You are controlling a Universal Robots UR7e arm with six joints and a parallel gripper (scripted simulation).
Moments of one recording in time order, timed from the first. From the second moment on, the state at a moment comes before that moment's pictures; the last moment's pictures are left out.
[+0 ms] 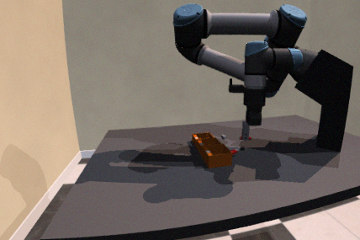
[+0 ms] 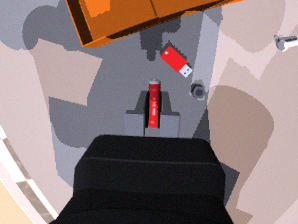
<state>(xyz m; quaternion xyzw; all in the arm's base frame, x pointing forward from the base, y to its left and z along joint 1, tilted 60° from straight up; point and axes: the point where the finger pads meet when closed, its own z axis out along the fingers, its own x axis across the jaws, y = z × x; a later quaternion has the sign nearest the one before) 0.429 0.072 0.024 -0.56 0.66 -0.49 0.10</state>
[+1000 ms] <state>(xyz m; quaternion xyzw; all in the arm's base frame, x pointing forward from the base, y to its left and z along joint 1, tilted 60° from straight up) 0.500 0.060 0.132 -0.36 0.78 -0.45 0.24</state>
